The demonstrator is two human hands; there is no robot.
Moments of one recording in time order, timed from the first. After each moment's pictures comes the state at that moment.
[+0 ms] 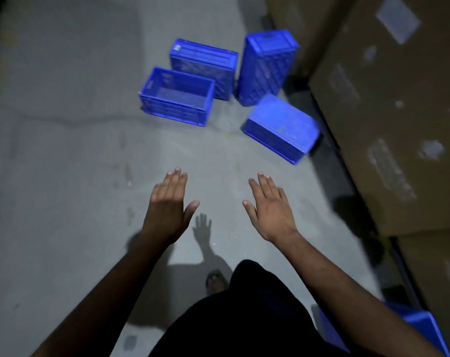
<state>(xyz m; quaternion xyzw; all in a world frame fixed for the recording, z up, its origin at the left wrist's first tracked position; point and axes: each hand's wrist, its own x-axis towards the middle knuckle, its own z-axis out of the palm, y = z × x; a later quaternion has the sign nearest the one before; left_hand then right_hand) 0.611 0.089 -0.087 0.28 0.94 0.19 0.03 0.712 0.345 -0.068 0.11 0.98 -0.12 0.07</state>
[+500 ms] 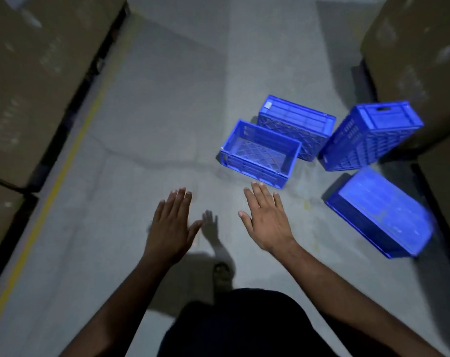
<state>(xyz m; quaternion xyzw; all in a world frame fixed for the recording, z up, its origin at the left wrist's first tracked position) 0.191 -0.118 -0.082 0.17 0.98 0.13 0.02 0.204 0.146 -0.089 -0.04 0.99 -0.12 0.03</state>
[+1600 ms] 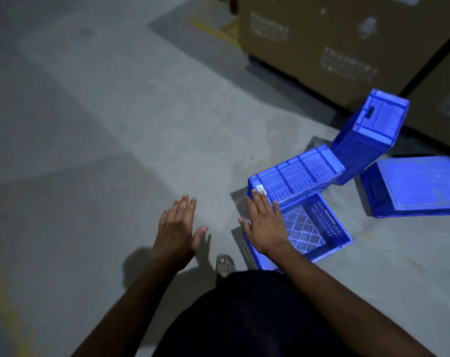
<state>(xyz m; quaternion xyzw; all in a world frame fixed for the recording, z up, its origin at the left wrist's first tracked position) -0.824 0.047 -0.091 0.54 0.83 0.07 0.12 -0.627 0.198 -0.147 0.40 0.90 -0.18 -0.01</state>
